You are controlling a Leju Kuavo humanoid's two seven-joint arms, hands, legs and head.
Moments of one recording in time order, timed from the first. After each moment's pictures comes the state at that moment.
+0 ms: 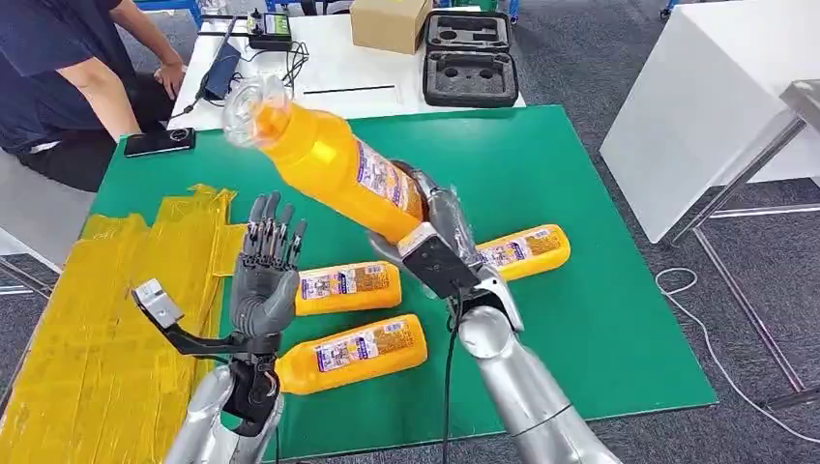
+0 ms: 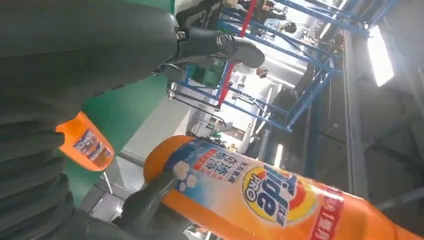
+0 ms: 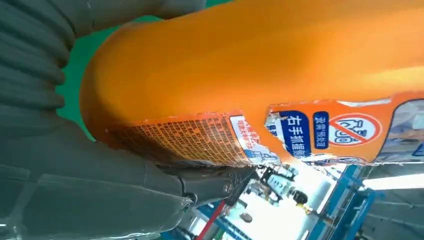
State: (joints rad) left arm -0.09 -0.18 -0.11 -1.51 0.48 -0.26 -0.48; right arm -0.47 0.25 0.39 -1.20 0.40 -0.16 -0.45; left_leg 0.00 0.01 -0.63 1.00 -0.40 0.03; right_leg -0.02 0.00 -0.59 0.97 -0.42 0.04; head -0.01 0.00
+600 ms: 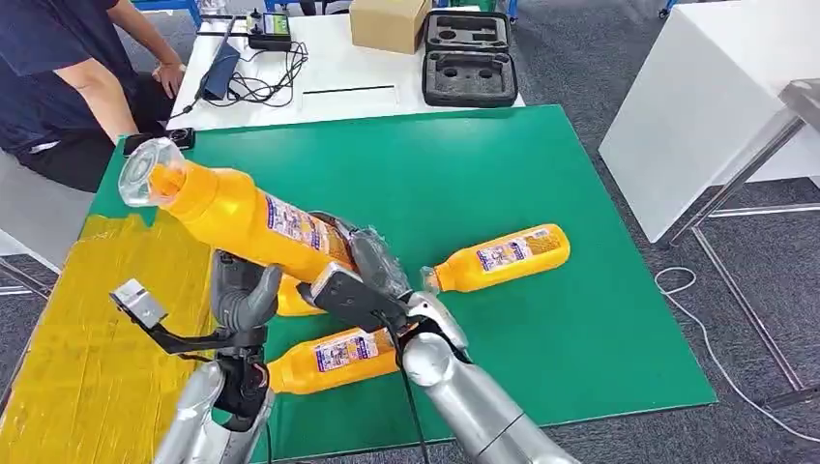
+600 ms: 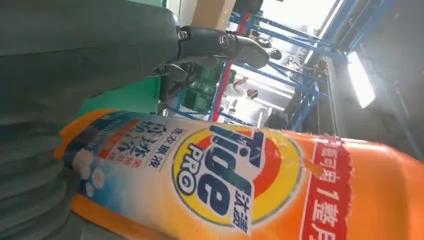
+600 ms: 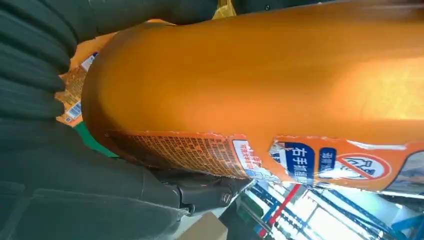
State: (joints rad) left arm -0.10 -0.16 -0.09 -1.54 0.44 -0.16 -0.50; right arm -0.48 0.34 0.58 -1.04 0.45 -0.07 -0.37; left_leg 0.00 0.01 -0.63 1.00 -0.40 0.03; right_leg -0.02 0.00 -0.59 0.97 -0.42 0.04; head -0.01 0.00
